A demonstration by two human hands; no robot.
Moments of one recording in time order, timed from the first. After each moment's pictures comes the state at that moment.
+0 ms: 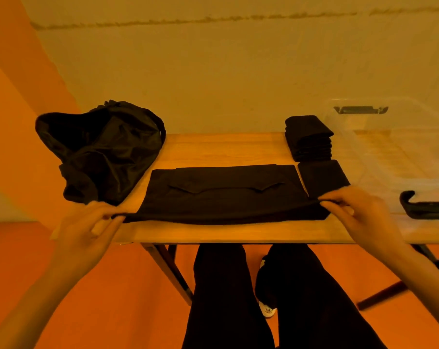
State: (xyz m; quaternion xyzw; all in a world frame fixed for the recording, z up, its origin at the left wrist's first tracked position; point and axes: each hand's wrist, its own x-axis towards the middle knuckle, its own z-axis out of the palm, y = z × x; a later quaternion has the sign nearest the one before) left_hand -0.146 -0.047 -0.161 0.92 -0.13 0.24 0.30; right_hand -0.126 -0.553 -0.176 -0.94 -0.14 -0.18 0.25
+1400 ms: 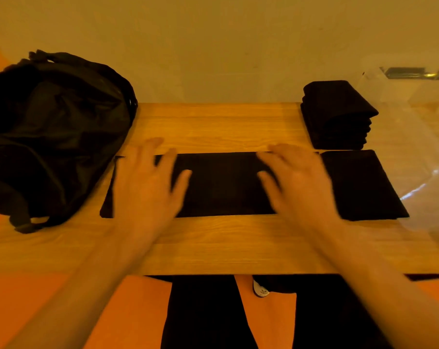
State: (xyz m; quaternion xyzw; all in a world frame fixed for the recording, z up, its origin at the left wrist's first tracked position) left_hand 0.002 -0.174 -0.191 0.98 -0.09 0.19 0.06; right_hand -0.002 -0.443 -0.204 -0.97 -0.12 -0.19 0.10
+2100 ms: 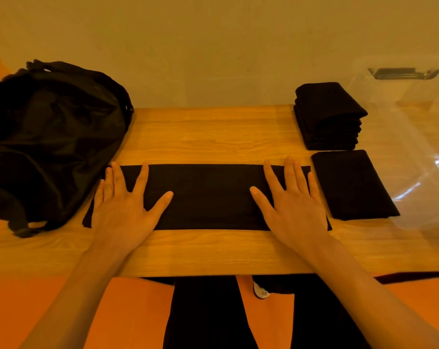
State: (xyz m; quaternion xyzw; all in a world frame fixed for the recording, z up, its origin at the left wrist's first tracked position) left_hand -0.003 -0.140 -0.232 1.00 0.04 -0.03 0.00; right_hand -0.024 -0.448 -0.241 -1.00 0.01 -0.01 0.04
